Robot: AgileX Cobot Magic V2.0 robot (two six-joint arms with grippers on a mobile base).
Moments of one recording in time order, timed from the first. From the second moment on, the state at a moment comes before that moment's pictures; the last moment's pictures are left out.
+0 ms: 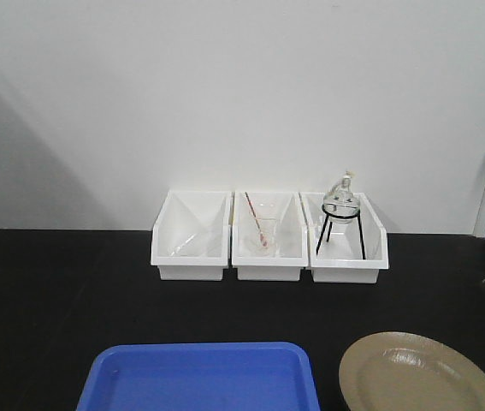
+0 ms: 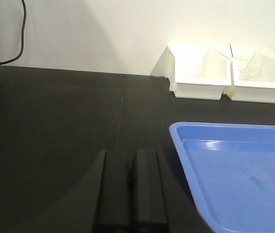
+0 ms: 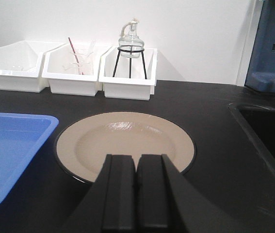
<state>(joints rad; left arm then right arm) -0.02 0.01 0.03 0.02 0.13 -0.07 0.07 0.00 0.03 -0.09 0.14 0.02</state>
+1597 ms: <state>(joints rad) -0.02 0.12 -0.33 0.02 0.21 0.02 0.07 0.15 -0.35 -0.10 0.28 0.03</state>
